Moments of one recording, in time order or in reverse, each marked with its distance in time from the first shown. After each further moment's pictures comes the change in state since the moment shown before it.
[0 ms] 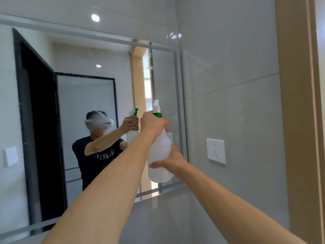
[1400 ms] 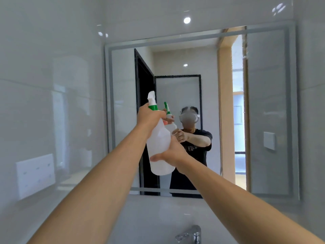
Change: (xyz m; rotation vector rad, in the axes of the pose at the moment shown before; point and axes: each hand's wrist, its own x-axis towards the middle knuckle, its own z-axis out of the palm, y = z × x) left_hand -0.055 0.014 -0.271 0.073 0.432 0.034; right_hand -0.035 -0.122 0.219 0.165 -0.496 -0.289
